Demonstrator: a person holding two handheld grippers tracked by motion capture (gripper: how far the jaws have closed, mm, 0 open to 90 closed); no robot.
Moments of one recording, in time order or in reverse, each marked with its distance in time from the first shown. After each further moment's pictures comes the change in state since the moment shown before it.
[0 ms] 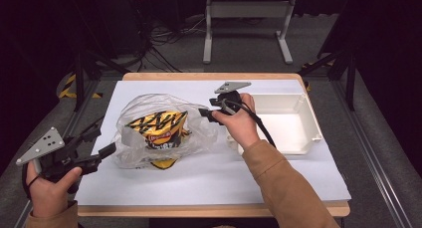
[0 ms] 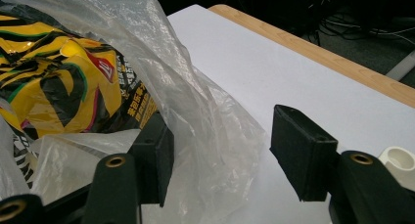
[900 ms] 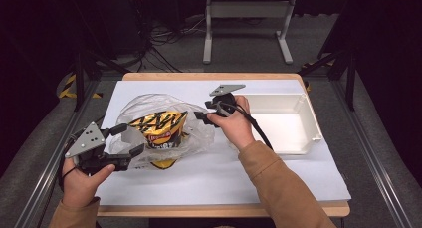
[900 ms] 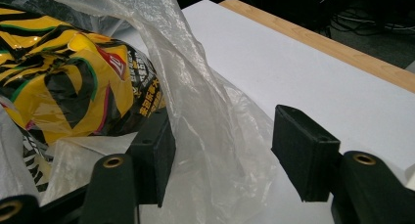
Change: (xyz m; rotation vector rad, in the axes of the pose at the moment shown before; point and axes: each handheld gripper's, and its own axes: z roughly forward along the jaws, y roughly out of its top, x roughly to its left) left arm -0.016 0.004 0.058 0.077 -0.014 0.138; right arm 0.007 -0.003 0.013 0.010 0.031 0.008
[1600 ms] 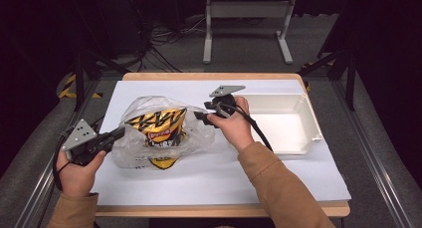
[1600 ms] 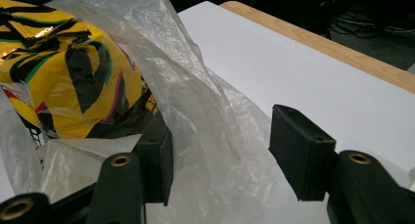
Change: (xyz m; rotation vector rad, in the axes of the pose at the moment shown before) left arm 0.040 -0.028 -0.001 0.056 0.145 -0.056; right arm 0.001 -0.003 0.002 -0.011 0.002 -0.002
